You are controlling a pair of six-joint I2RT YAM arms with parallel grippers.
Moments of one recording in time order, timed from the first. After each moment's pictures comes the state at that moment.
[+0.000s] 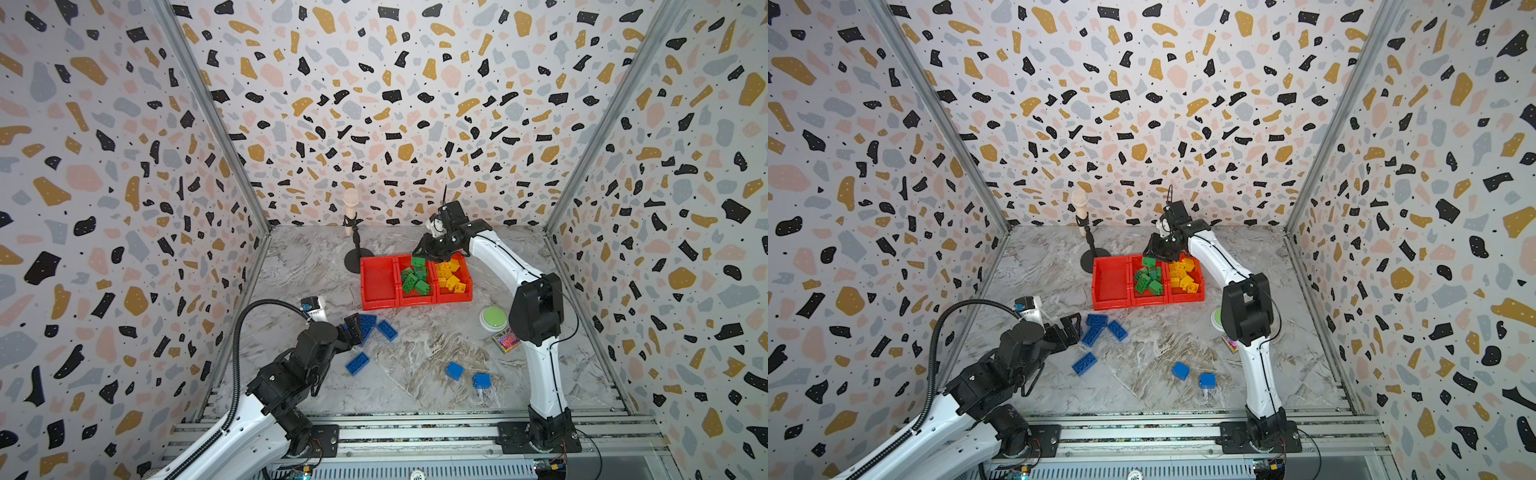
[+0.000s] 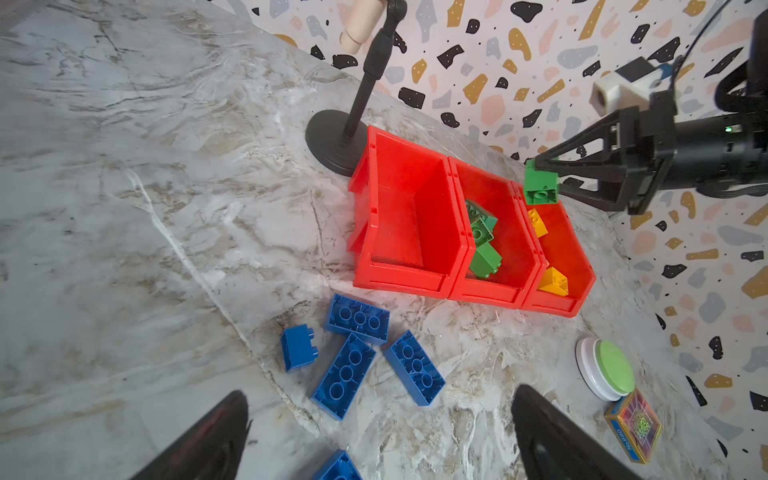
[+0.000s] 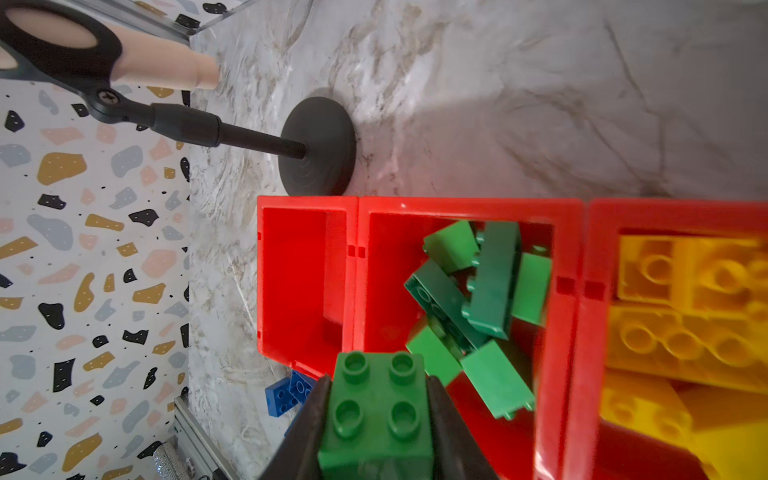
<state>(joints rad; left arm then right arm) -0.68 0.60 0.54 -0.49 -0.39 -0.76 0.45 2.25 2.13 -0.82 -0.48 0.51</state>
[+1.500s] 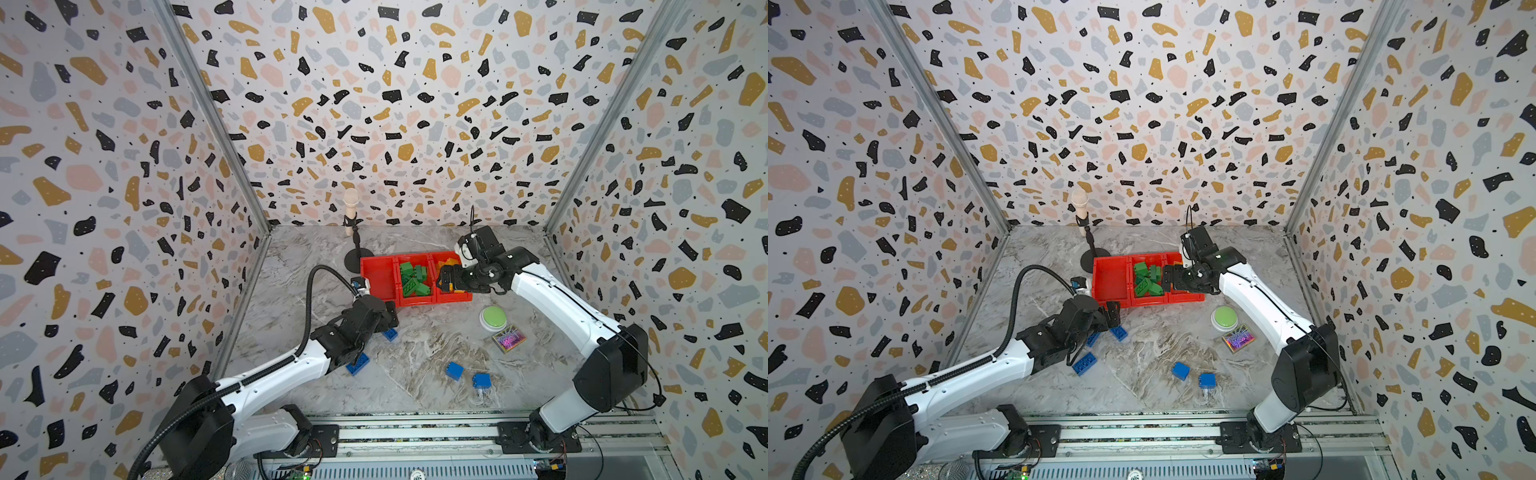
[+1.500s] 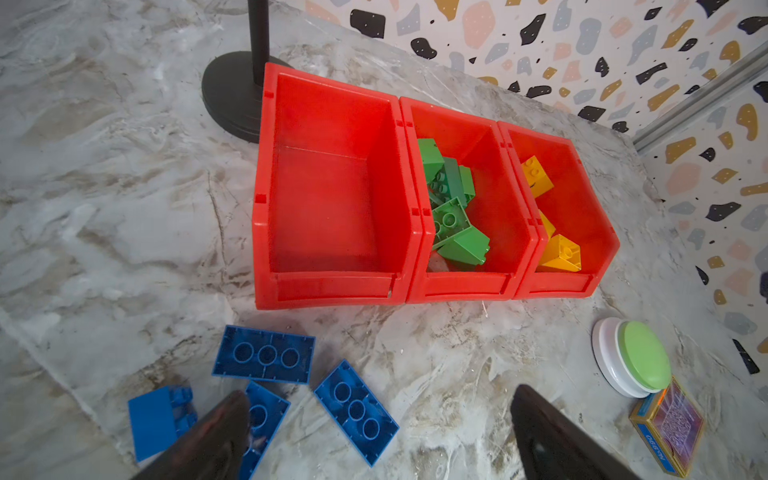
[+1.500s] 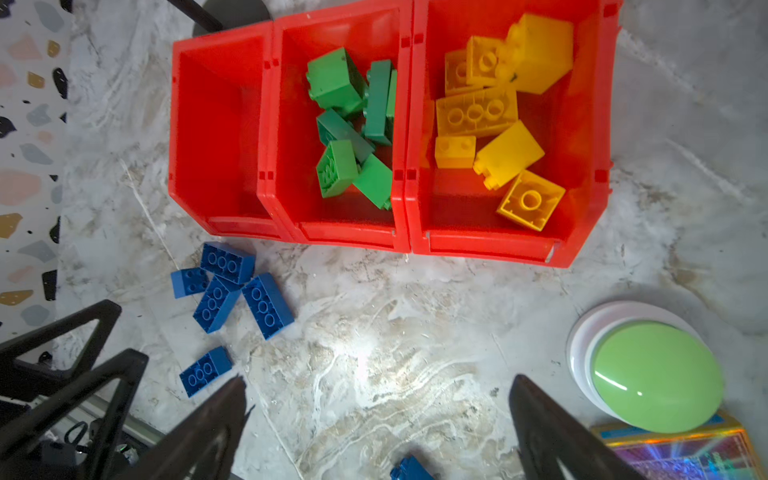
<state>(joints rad) -0.76 1.21 0.71 -0.20 -0.38 -0.74 0.51 1.56 1.43 -0.88 -0.16 0.41</state>
